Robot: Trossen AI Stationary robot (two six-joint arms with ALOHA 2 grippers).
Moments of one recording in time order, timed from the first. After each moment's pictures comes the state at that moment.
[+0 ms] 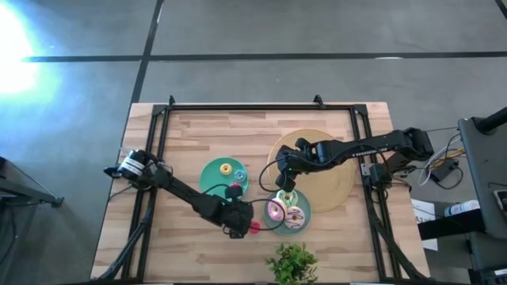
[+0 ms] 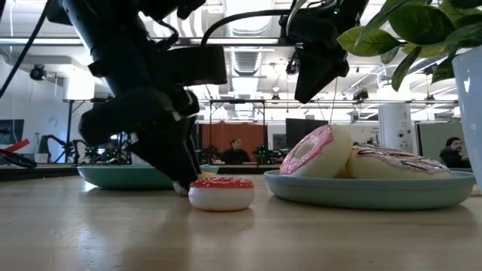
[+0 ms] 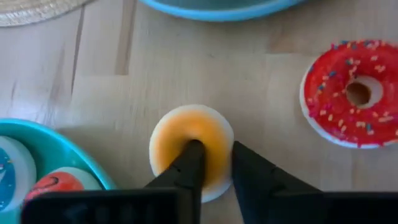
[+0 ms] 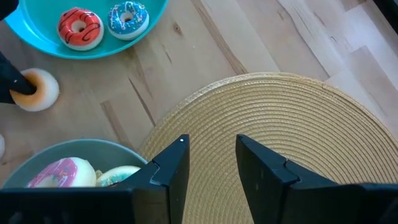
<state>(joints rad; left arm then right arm) -0.43 1.90 1.16 -0.39 -0.40 -0.38 0.06 1.58 1.23 -0.78 0.31 0.52</state>
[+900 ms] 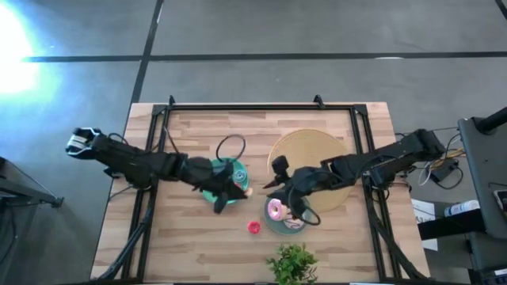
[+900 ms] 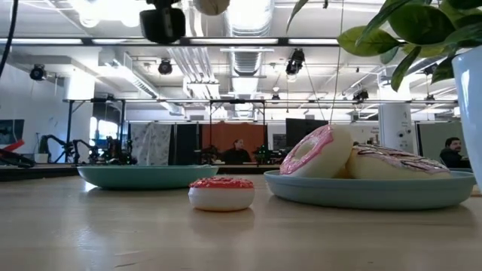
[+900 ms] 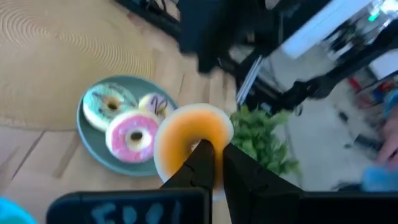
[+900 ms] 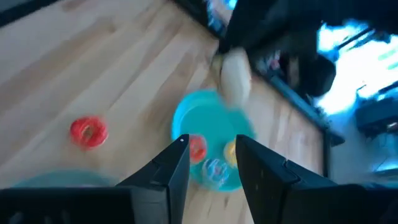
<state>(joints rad) -0.24 1.25 0.93 -0.04 0.03 -0.69 0.28 1.48 1.23 -0.36 0.20 -0.47</state>
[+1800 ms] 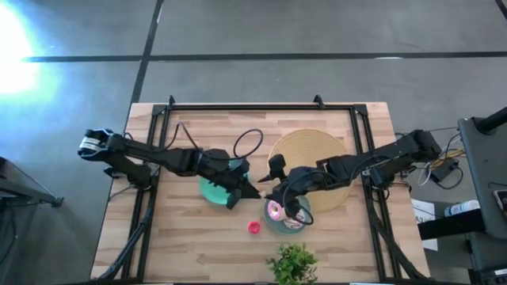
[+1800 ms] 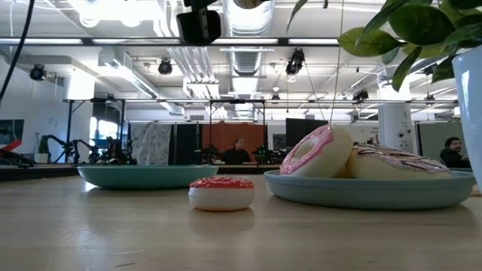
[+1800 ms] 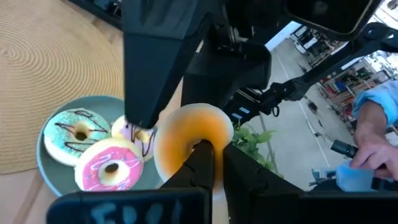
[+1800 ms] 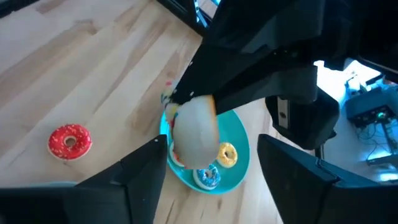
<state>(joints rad) -0.13 1.41 1.05 0.05 0.24 -0.64 0.28 1.52 1.25 -0.32 0.24 -0.45</state>
